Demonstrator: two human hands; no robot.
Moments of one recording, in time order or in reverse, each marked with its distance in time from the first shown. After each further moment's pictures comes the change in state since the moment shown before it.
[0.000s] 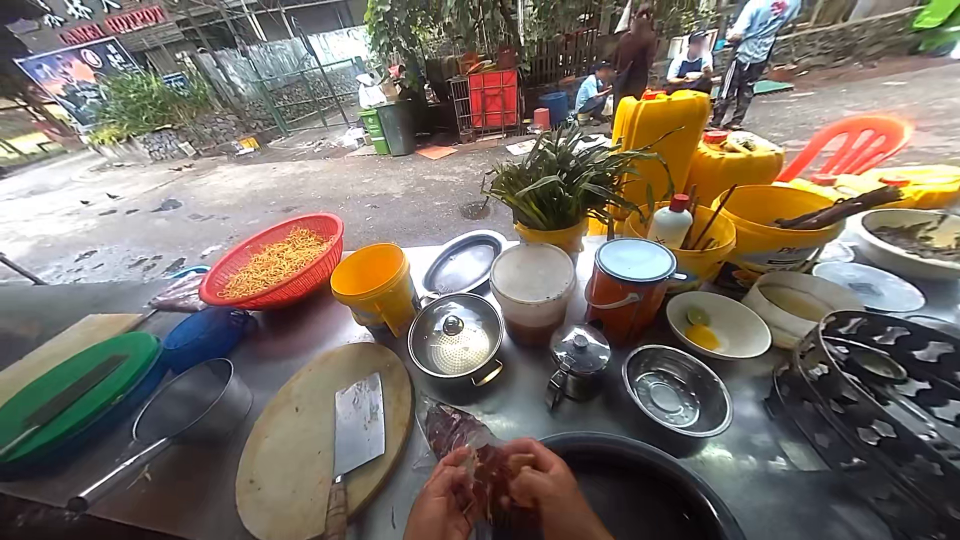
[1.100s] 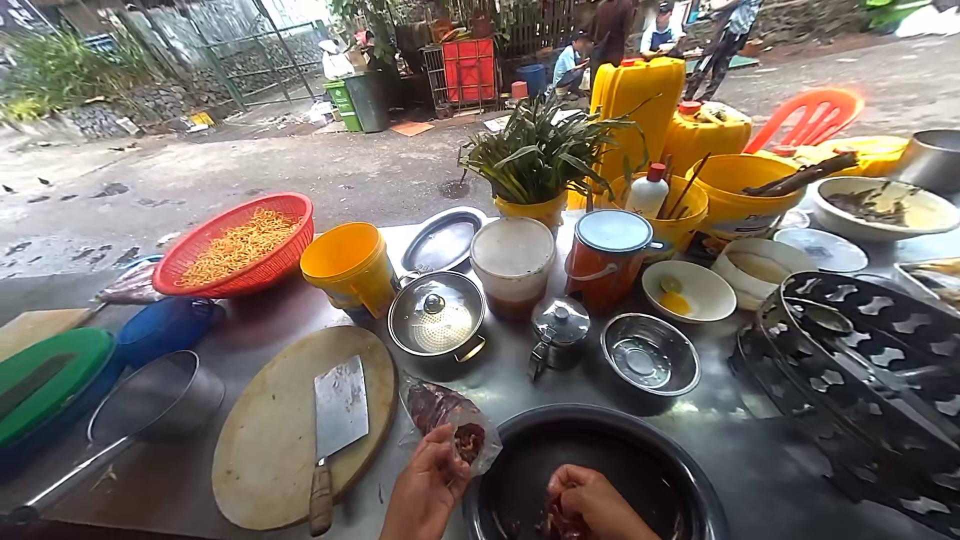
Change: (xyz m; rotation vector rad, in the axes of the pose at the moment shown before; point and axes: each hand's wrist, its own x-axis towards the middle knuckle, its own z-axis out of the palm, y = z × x) left_hand 0.001 0.003 0.000 -0.031 0.042 -0.031; right_hand -0.035 0.051 -0.093 -0.179 0.164 0.342
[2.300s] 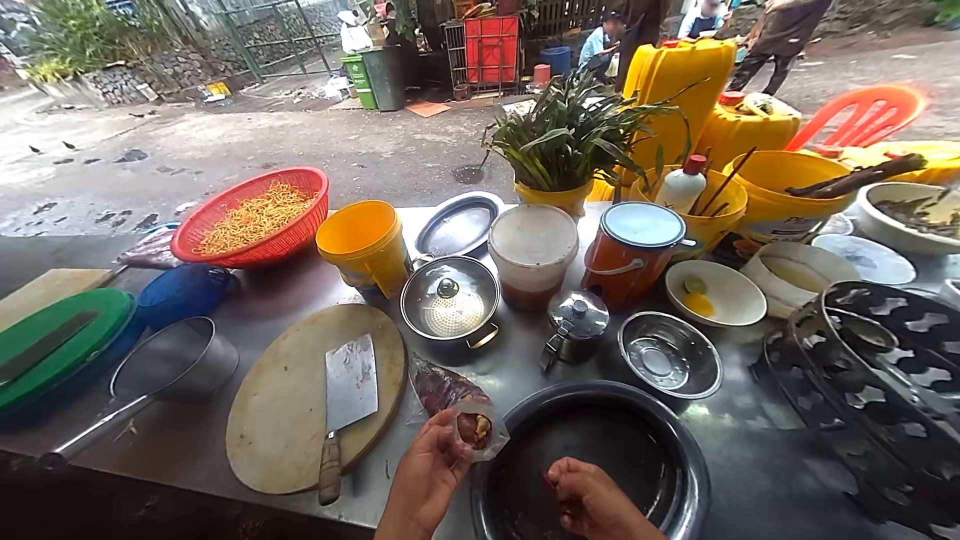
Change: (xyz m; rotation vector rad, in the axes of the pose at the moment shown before) left_hand 0.006 0.005 -0.010 -0.064 0.034 -0.014; right_hand 0.012 -0.002 0.018 0.206 0.025 0.124
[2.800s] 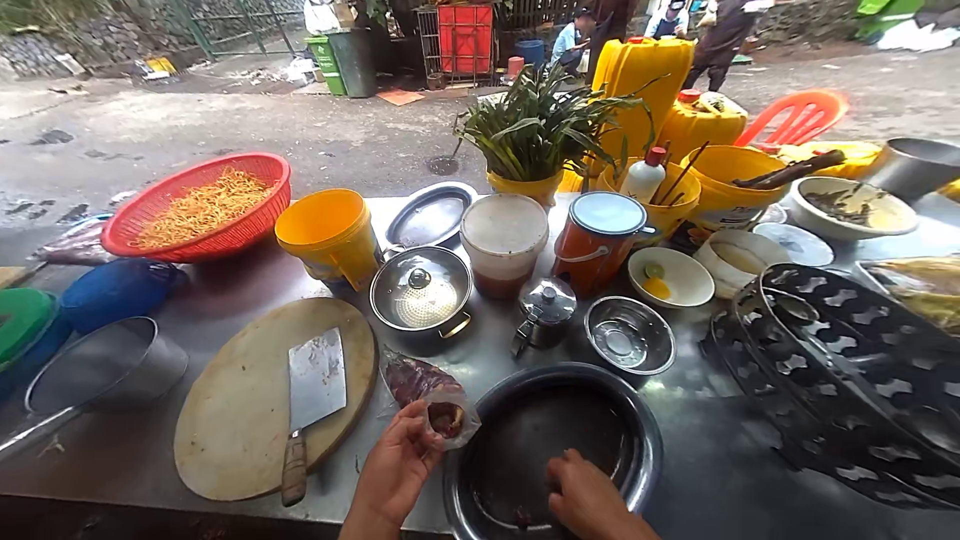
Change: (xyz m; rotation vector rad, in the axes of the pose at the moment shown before) left_hand 0.002 -0.006 -0.002 -0.011 -0.029 -0.006; right_hand -0.011 -0.001 -0.036 -1.472 0.090 -0.051
